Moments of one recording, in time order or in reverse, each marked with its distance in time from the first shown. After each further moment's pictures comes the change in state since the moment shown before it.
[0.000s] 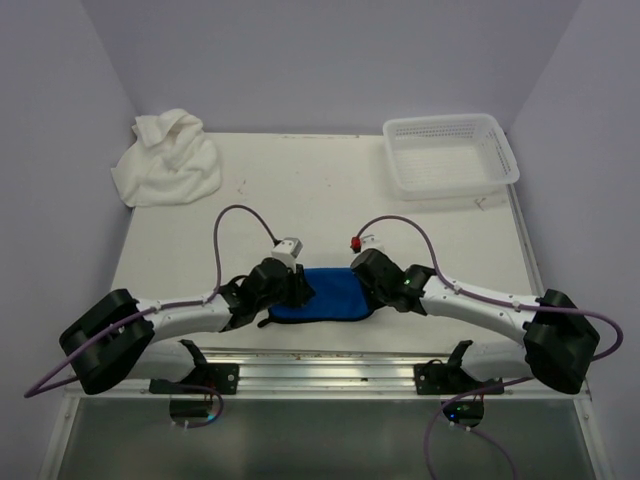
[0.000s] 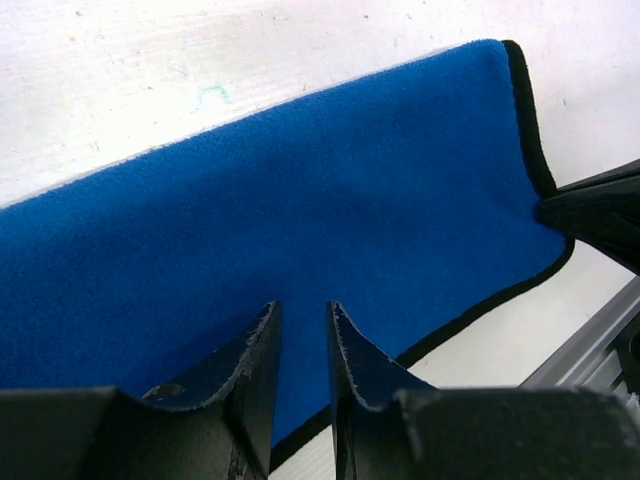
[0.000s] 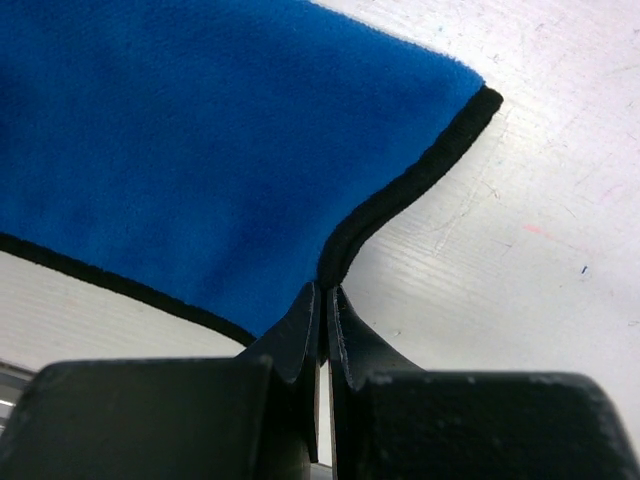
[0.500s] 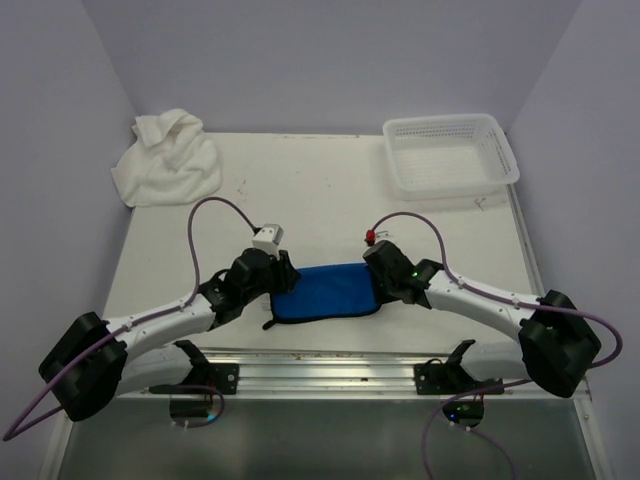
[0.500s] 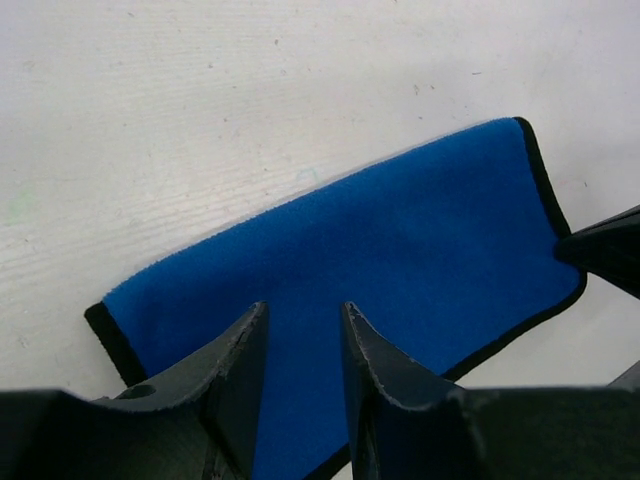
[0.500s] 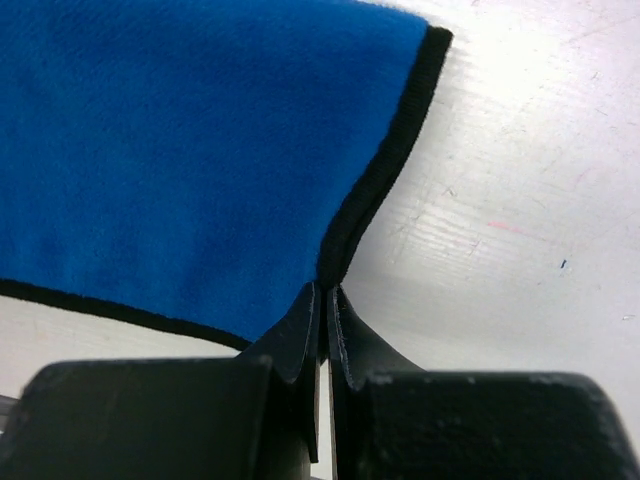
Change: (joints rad) left arm 0.108 -0.166 0.012 -0.119 -0.076 0.079; right arm -0.151 0.000 -0.042 0.033 -0.085 0.016
